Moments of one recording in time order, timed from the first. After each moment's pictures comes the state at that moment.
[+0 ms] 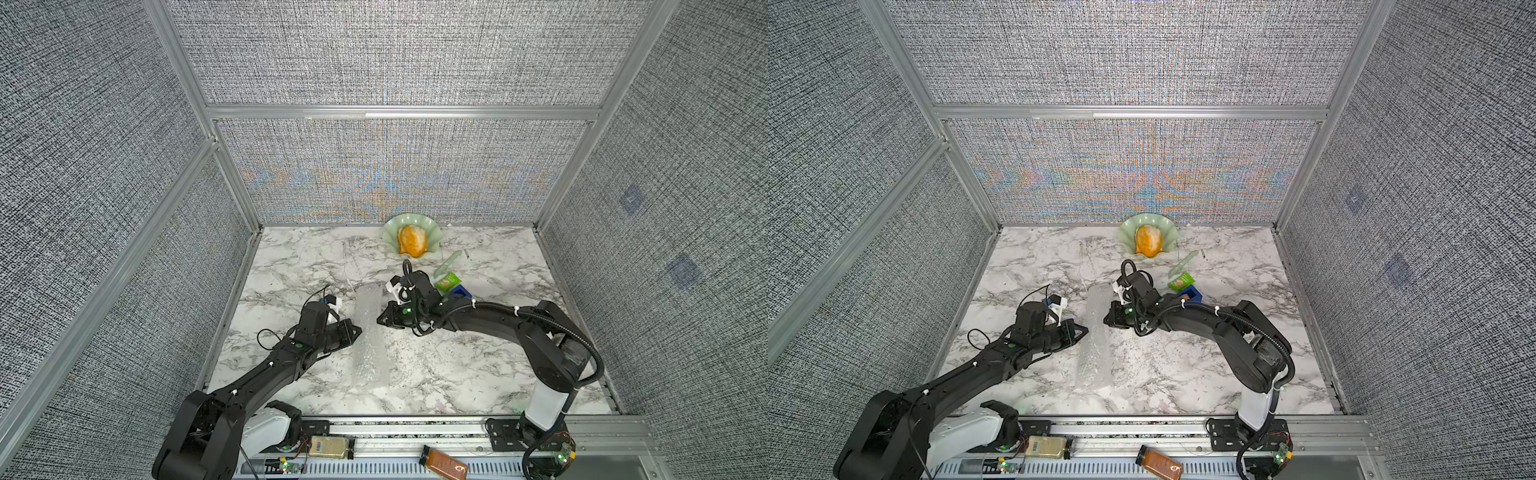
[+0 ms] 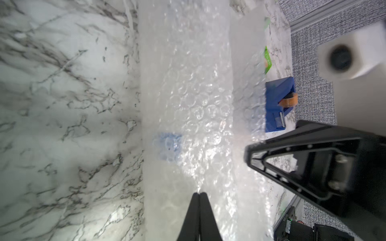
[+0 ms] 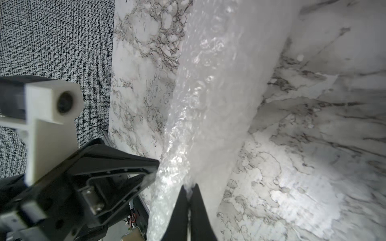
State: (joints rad) left arm -0.40 1.14 0.39 0.00 0.45 -0.72; right arm 0.80 1.81 1.13 -0.09 -0.44 0.80
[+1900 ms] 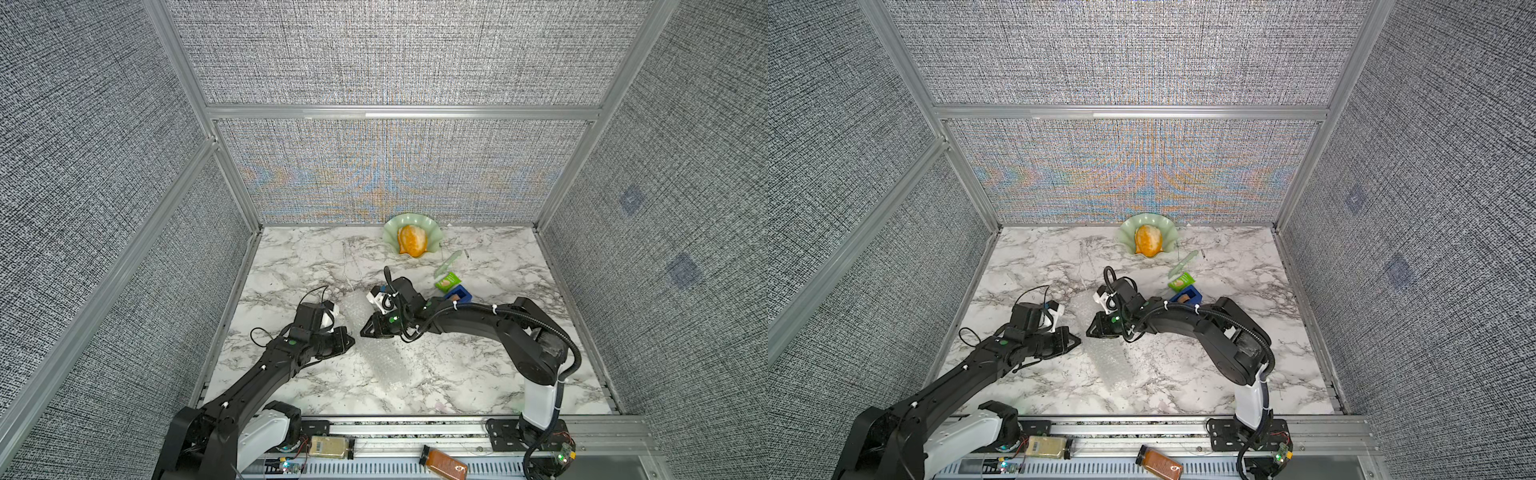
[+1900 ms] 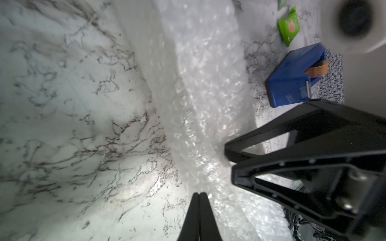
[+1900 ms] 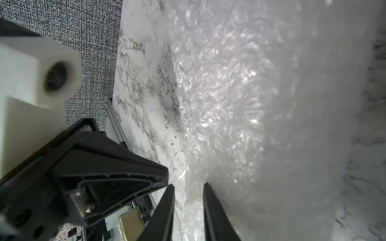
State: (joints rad) left arm -0.35 1.04 0.46 -0.34 0.49 -0.57; right arm 0.86 1.92 1.19 -0.09 -0.54 0.70
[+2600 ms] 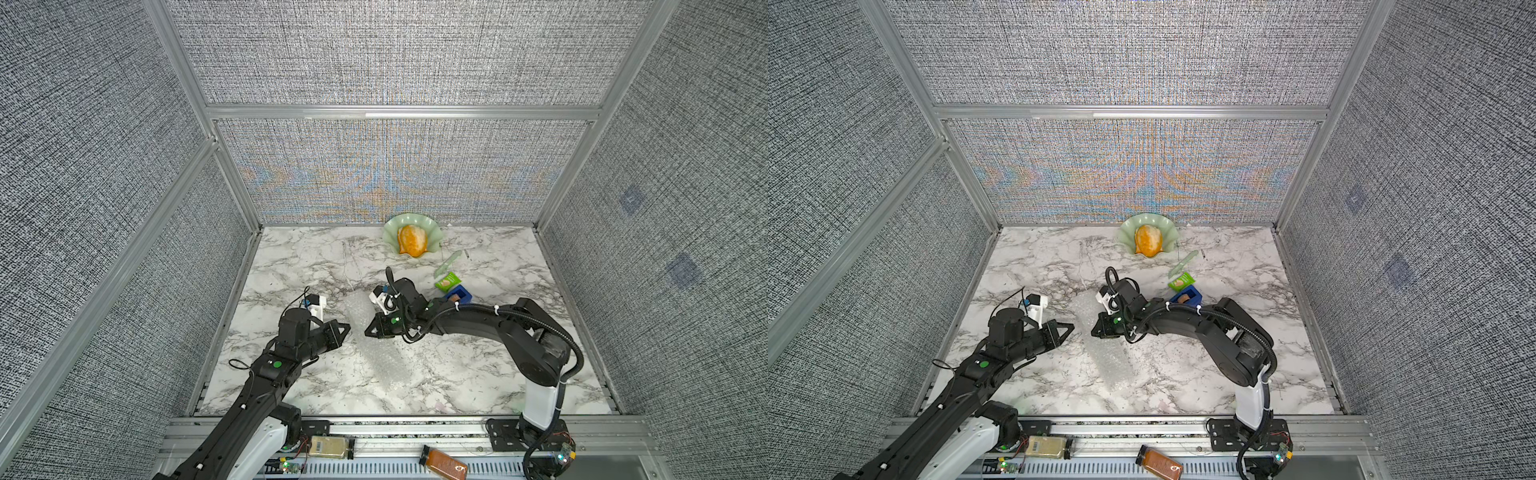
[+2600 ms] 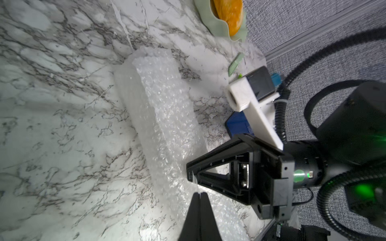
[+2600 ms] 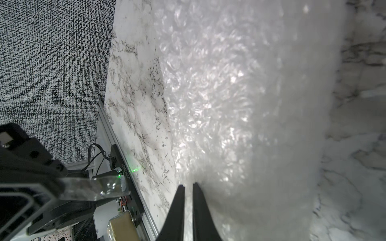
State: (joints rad) left arm -0.35 0.75 0.39 -0.21 0.42 -0.72; right arm 0.86 1.91 1.16 -0.09 -0.49 0.68
